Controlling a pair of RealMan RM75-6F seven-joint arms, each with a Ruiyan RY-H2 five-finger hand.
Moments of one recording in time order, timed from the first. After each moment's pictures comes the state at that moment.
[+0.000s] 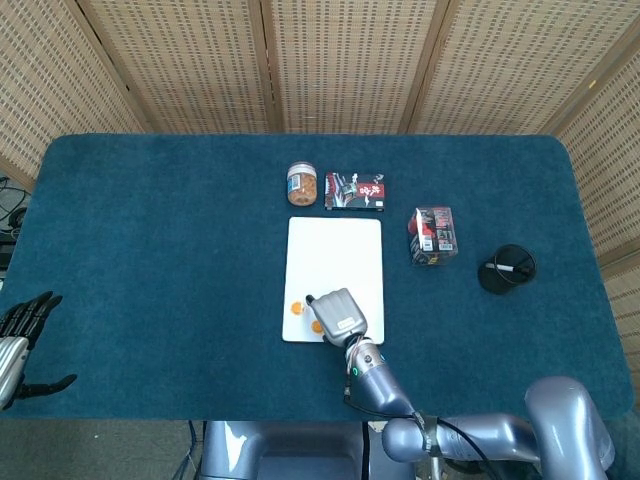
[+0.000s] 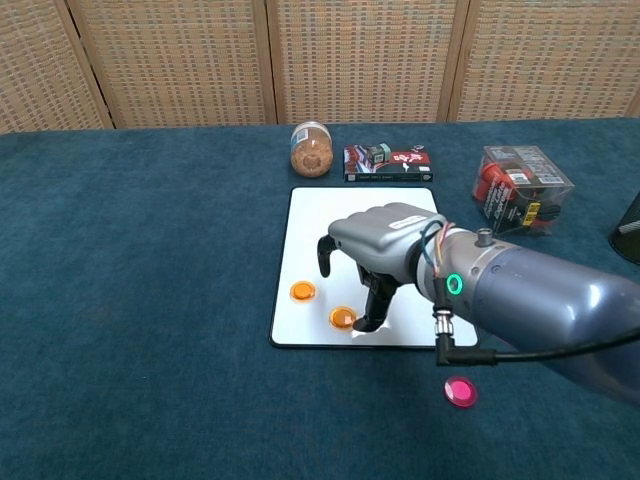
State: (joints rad) left arm -0.08 -0.94 0.05 -1.78 1.52 1.37 -0.11; right arm 0.90 -1.81 0.22 -1.62 -0.68 1.08 -0.97
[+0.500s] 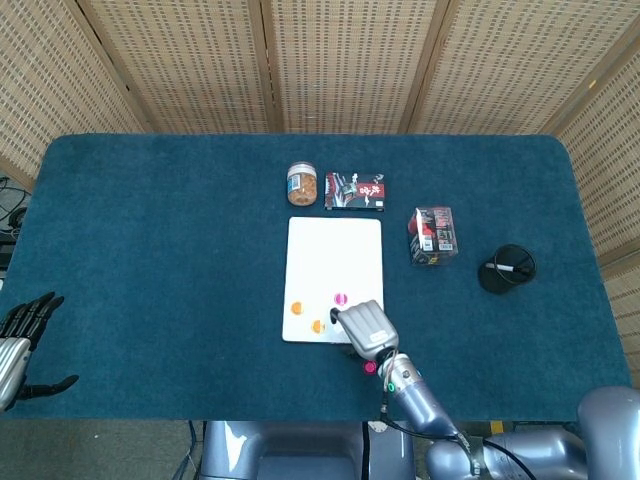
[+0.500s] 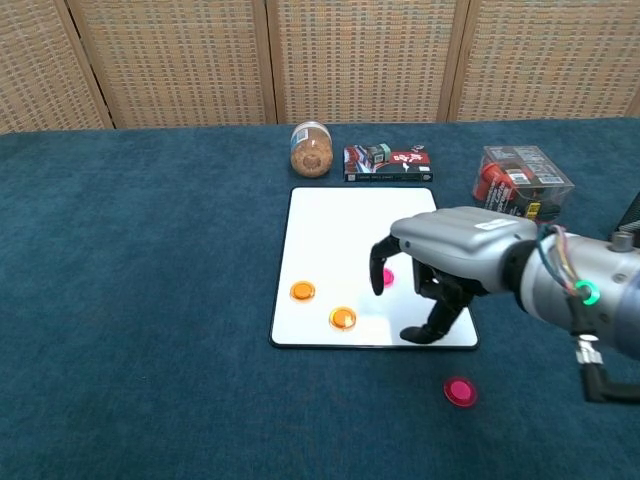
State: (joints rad) left arm -0.08 -0.94 0.05 -1.79 1.52 1.37 -0.10; right arm 0.77 -1.61 0.09 -1.82 -0.84 1.12 -0.77
